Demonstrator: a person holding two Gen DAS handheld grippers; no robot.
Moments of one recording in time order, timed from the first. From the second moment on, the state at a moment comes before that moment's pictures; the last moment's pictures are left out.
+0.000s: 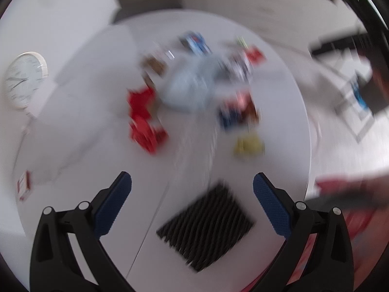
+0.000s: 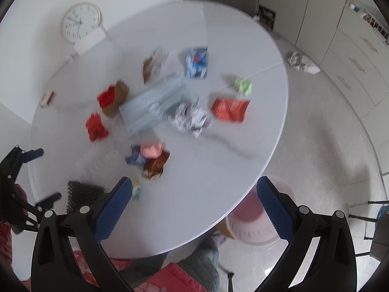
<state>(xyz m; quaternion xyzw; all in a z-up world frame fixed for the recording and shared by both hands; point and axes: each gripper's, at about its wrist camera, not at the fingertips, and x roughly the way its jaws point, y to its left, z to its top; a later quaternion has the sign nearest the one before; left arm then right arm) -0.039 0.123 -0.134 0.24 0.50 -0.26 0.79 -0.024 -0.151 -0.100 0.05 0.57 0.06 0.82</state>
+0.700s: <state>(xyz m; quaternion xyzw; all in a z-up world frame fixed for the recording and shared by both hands) -0.048 0.153 -0.236 0.29 0.53 -0.43 0.68 -0.015 -0.092 -0.147 0.10 0.63 0.06 0.77</state>
